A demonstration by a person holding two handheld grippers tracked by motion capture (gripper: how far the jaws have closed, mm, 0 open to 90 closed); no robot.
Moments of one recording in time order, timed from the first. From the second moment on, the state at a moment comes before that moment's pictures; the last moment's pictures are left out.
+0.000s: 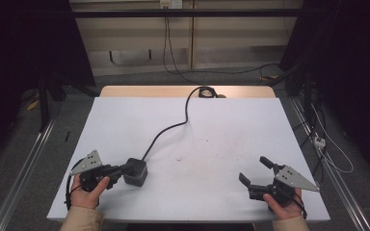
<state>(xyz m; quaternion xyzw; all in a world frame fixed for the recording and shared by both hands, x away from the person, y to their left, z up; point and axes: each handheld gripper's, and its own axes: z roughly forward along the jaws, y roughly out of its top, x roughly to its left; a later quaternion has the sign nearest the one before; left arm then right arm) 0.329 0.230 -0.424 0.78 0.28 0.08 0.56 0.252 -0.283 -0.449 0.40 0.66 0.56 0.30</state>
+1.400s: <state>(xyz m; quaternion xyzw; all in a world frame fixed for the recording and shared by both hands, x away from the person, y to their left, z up) 0.331 0.230 -0.428 0.78 0.28 0.08 0.55 0.251 -0.283 -0.449 0.40 0.66 0.56 0.30</state>
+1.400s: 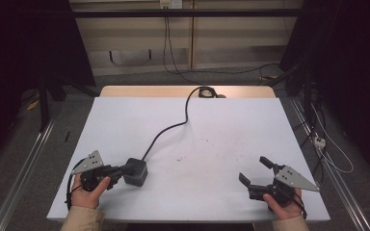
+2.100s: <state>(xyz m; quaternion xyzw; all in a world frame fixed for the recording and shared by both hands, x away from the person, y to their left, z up) 0.333 0.231 -0.431 0.79 0.29 0.08 0.54 0.252 -0.283 -0.450 0.40 0.66 0.56 0.30</state>
